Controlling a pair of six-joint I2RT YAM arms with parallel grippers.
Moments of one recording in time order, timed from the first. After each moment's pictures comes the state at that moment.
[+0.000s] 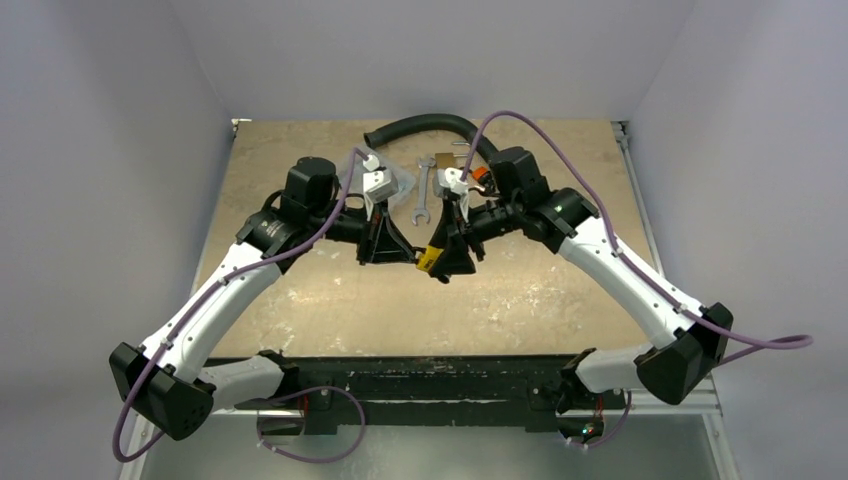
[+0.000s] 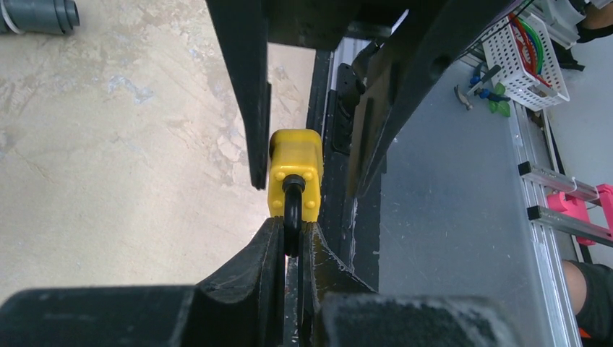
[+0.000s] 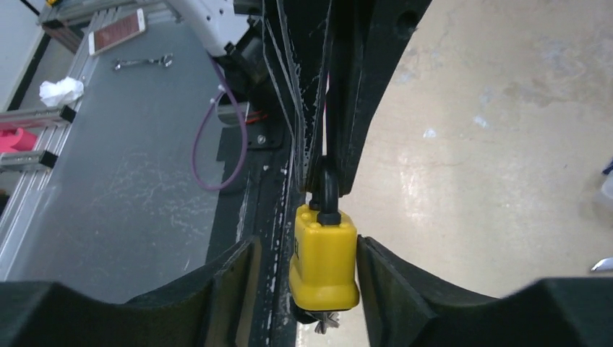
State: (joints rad) left arm -0.52 1.16 1.17 -0.52 0.97 0.01; right arm 0.63 1.33 1.37 -0.70 -0.98 -0.32
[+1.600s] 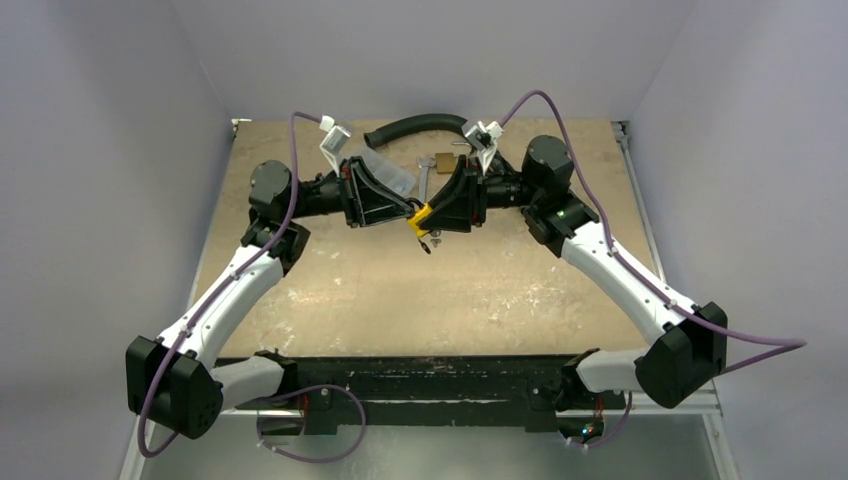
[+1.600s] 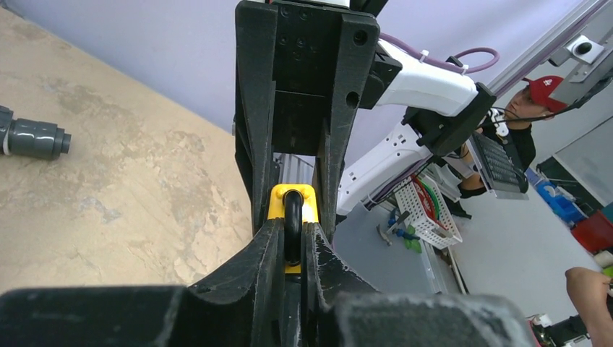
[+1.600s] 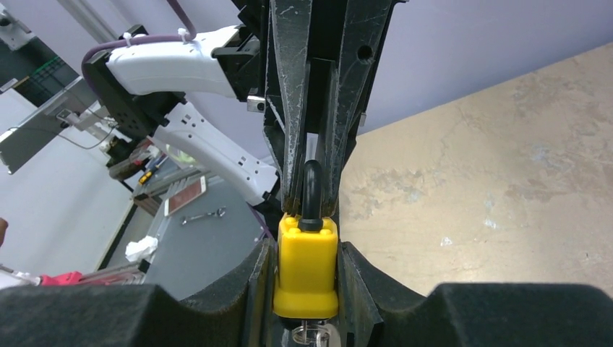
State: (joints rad) left arm -0.36 1.17 0.96 0.51 1.07 -0.88; right arm 0.53 1.32 1.18 0.18 -1.09 0.50
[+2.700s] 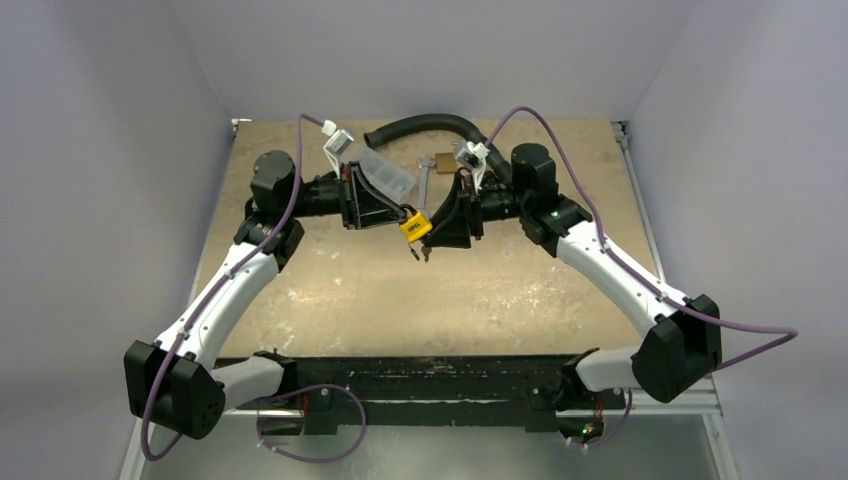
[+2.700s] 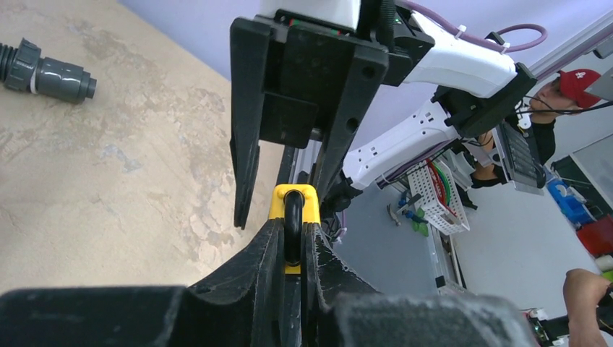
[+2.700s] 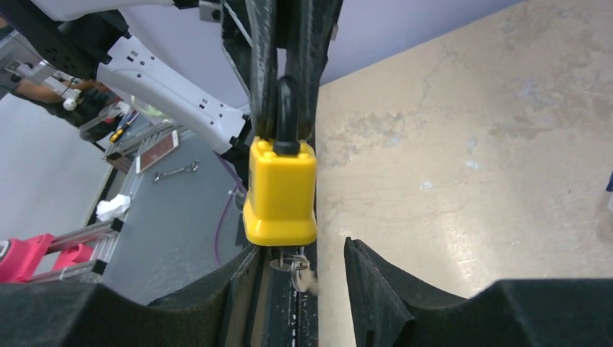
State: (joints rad) left arm -0.31 1.17 1.00 0.22 1.11 -0.72; right arm 0.52 1.34 1.15 -0.06 -1.09 0.22
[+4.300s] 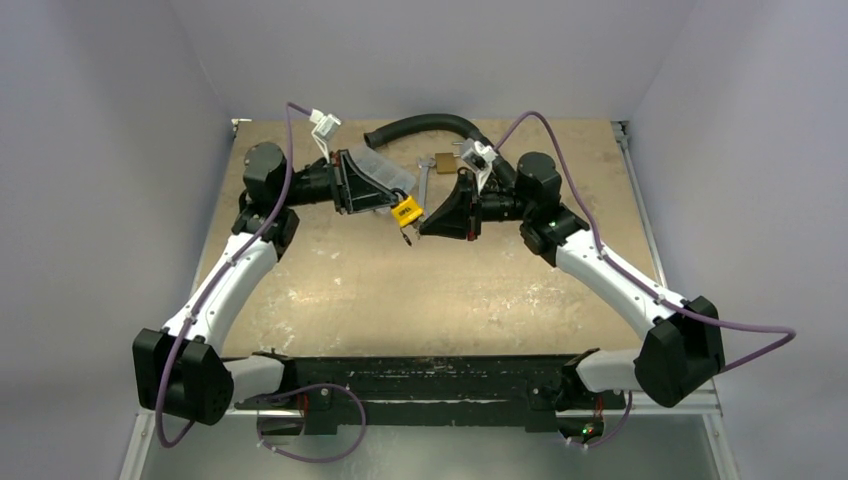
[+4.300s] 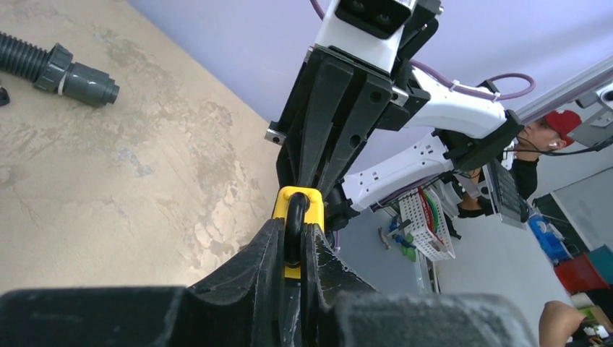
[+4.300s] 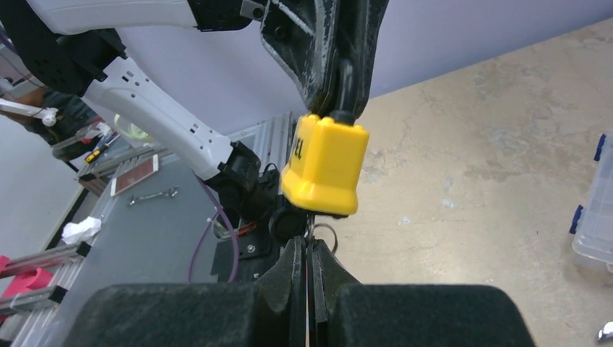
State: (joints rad) left arm -0.23 1.23 1.02 0.31 1.13 -0.84; right arm 0.52 1.33 1.04 0.21 -1.06 0.31
